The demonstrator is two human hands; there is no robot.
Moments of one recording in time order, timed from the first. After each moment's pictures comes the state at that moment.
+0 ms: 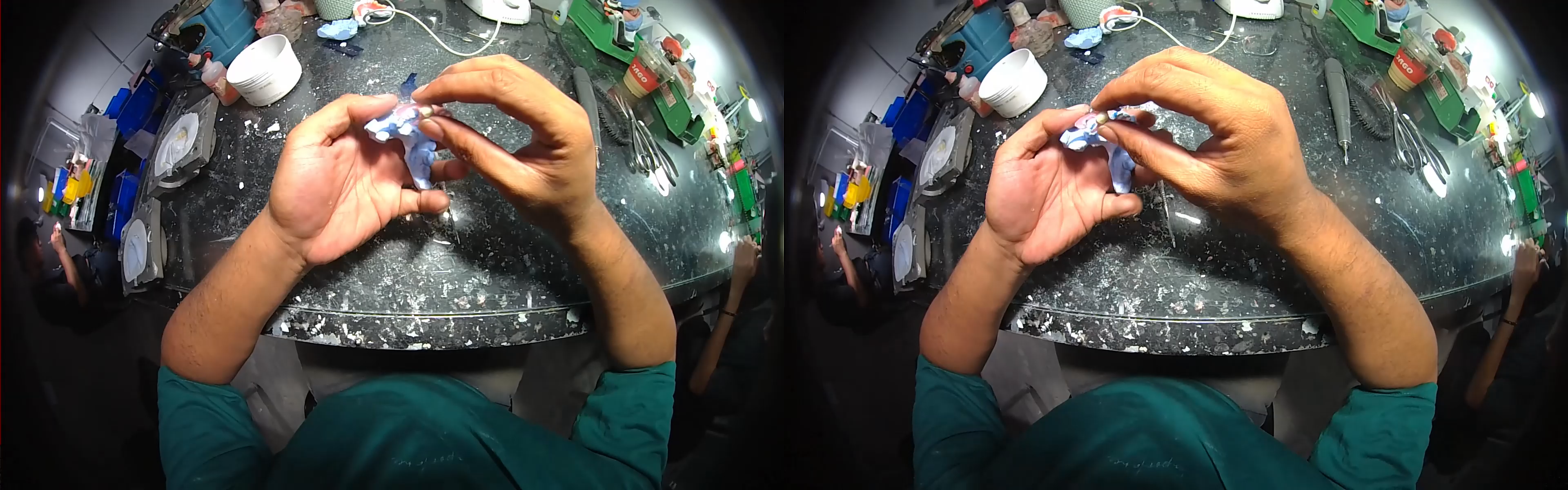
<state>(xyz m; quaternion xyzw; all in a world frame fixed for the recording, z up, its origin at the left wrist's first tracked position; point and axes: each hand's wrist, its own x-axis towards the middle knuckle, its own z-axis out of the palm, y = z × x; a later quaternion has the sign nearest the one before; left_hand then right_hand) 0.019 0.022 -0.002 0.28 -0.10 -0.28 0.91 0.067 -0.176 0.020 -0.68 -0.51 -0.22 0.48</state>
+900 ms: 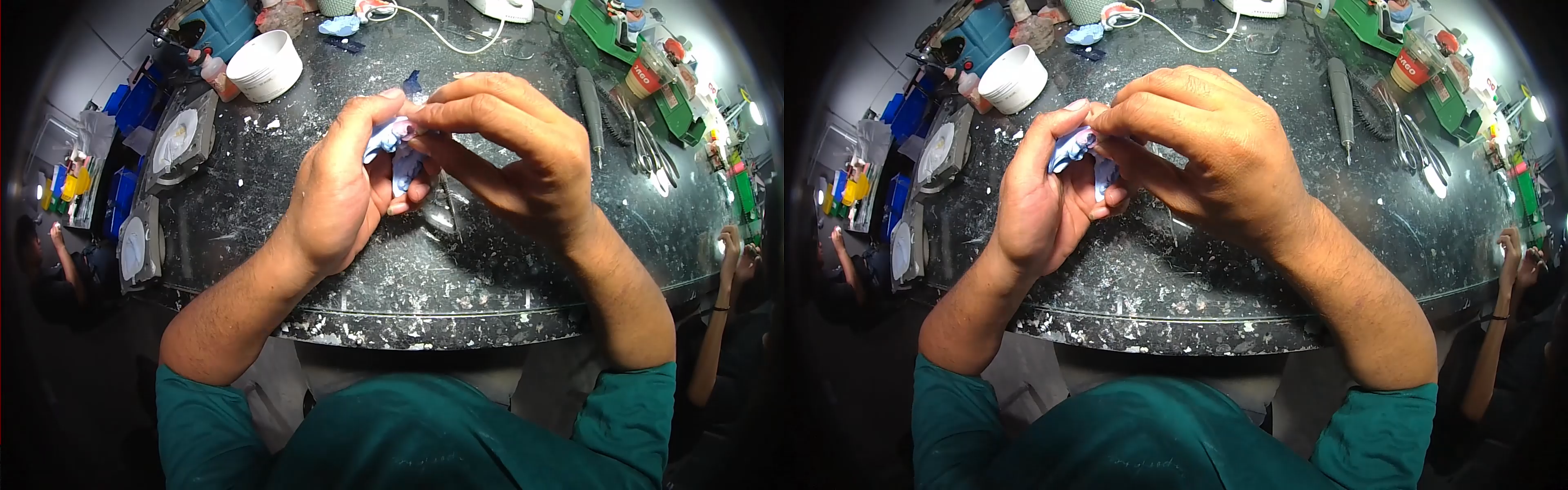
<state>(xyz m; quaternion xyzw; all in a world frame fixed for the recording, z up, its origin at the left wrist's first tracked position) 0.000 0.000 0.007 0.50 -0.02 -0.07 0.86 0.061 -0.172 0.016 -0.69 -0.54 -0.30 0.37</state>
